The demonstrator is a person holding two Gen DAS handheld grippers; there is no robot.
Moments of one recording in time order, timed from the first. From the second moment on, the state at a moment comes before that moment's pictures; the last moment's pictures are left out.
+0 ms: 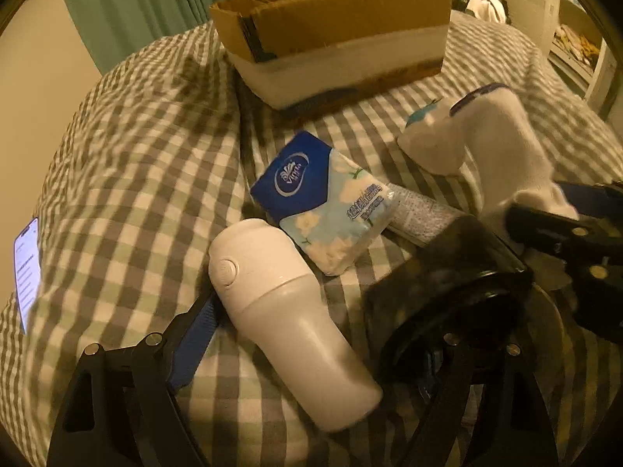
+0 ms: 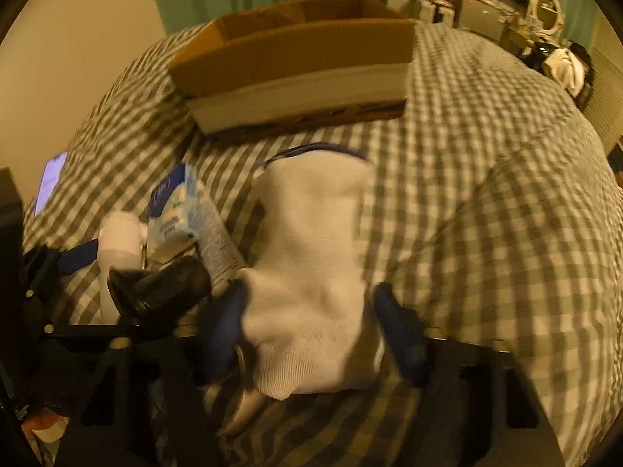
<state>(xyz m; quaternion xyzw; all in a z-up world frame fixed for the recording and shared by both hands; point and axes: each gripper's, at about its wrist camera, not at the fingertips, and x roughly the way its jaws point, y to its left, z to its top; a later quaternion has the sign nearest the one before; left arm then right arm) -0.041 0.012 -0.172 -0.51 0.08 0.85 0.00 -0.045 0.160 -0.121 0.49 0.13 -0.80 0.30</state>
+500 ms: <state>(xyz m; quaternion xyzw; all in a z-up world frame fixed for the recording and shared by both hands) 0.002 0.011 -0.119 -0.45 0.04 0.89 0.03 -0.015 0.170 -0.090 0.45 0.14 -0.83 0.29</state>
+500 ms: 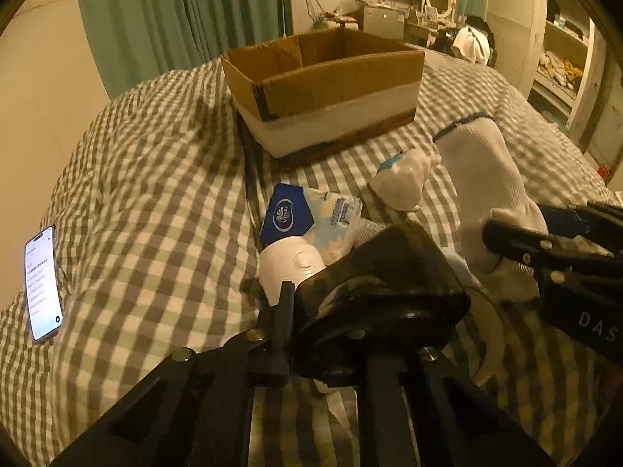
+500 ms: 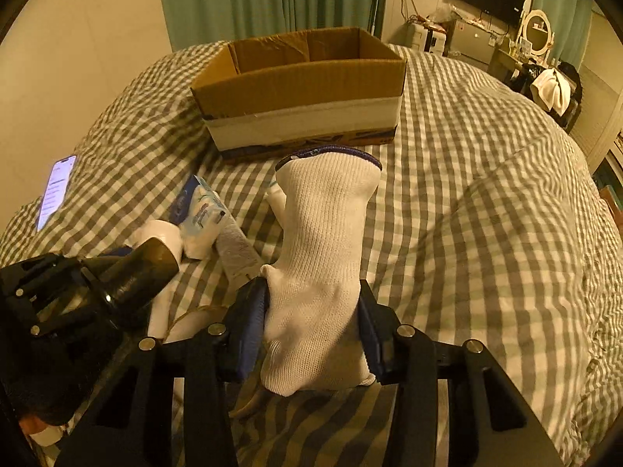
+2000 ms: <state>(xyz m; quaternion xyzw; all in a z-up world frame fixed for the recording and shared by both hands) -0.231 -0.014 -0.004 -0.35 0.05 0.93 0.02 -0.182 0.098 0.051 0.36 0.07 -0.85 0.38</state>
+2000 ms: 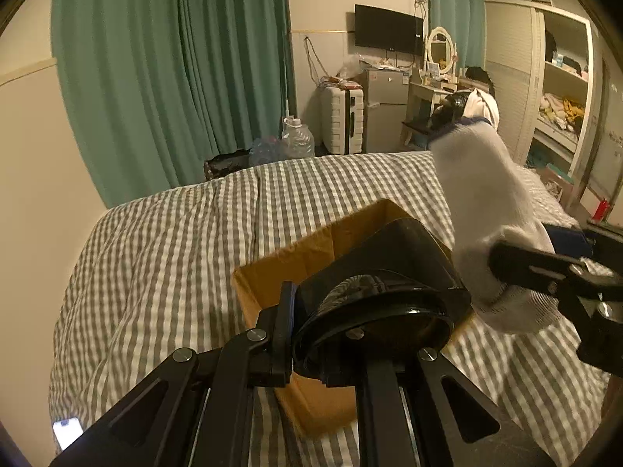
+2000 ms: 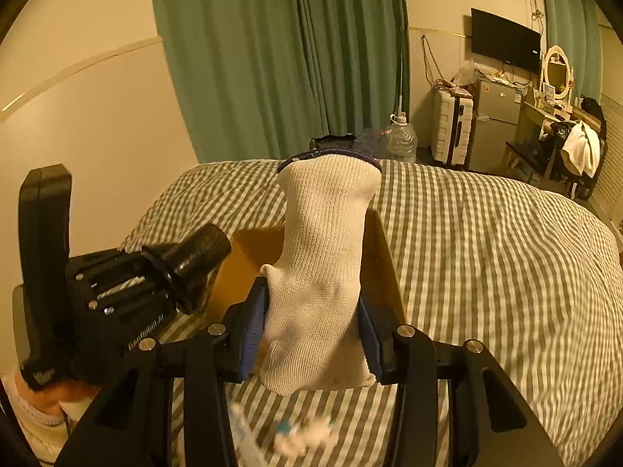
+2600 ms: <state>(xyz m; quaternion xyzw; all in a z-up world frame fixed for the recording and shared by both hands) -0.268 -0.011 -0.085 -0.45 0.04 0.89 0.03 -0.243 0.063 -0.022 0.41 0.05 -0.83 0.36</state>
